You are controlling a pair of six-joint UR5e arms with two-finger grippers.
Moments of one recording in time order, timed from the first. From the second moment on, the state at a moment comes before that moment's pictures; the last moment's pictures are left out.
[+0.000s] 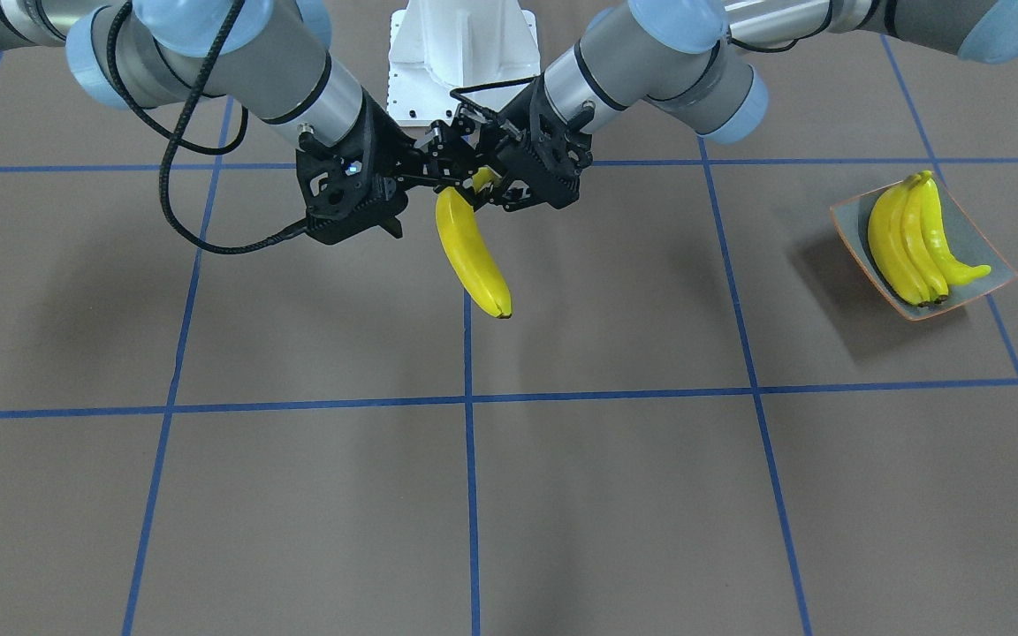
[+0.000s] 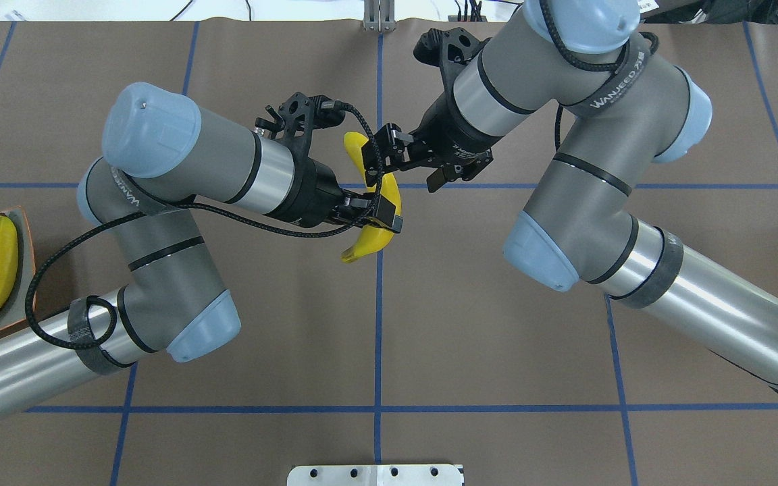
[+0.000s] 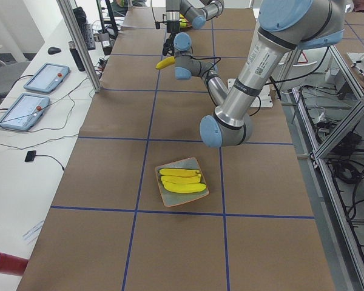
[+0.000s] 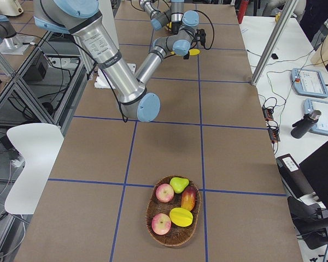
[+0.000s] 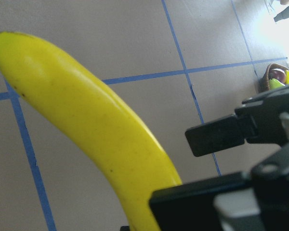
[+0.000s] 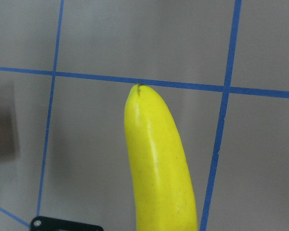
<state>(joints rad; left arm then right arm) -0.62 -2.21 -1.70 -2.29 -2.12 -1.20 0.76 -0.88 1.76 -1.32 2.29 1.14</state>
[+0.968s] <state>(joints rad) -0.96 -1.78 -1.85 -2.25 -2.38 -1.16 0.87 -1.03 1.79 -1.31 2.29 1.13</state>
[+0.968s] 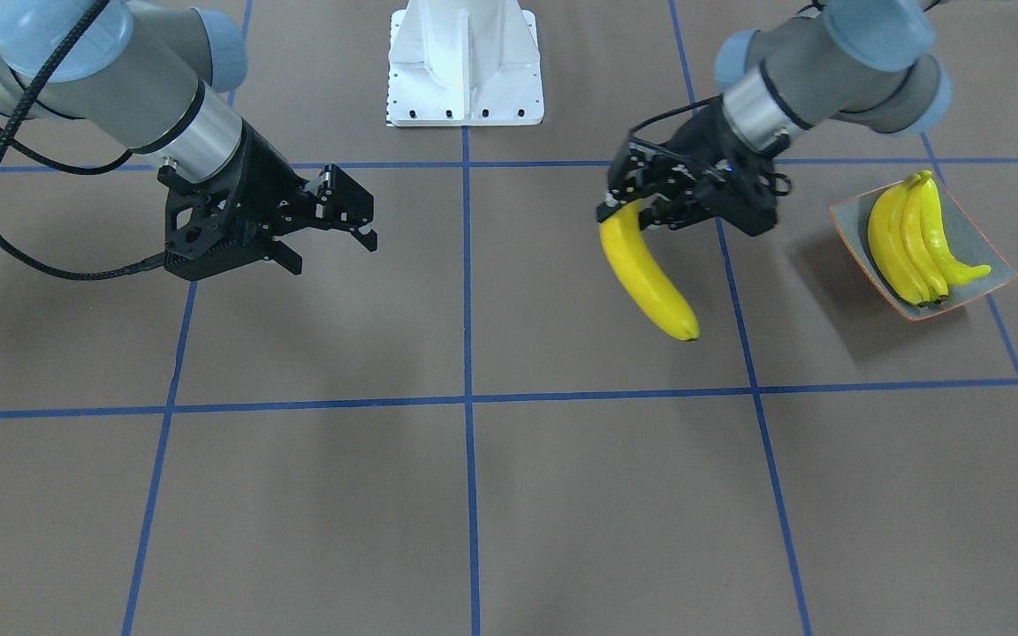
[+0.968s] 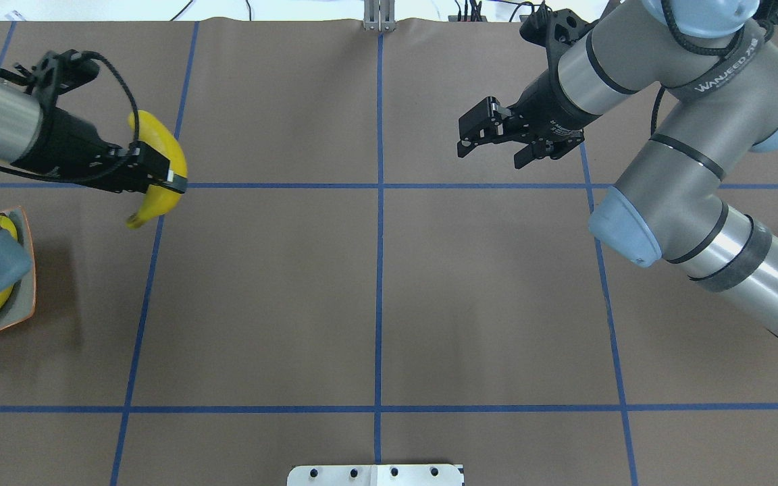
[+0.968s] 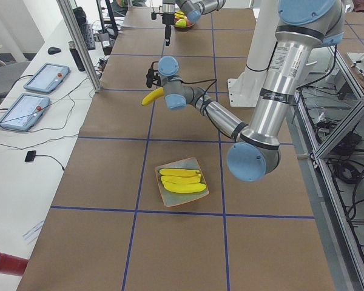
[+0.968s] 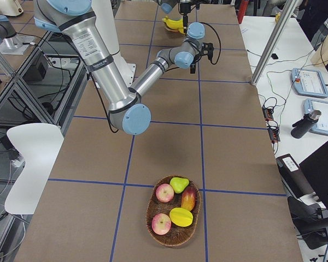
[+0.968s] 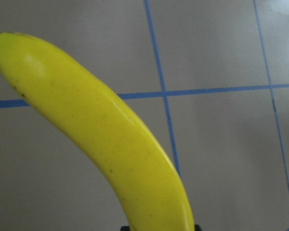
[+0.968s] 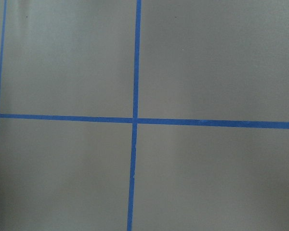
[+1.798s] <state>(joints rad) -1.08 -1.39 -1.88 -2.25 -2.34 -0.72 0.87 -1.06 1.80 -1.31 2.25 1.14</state>
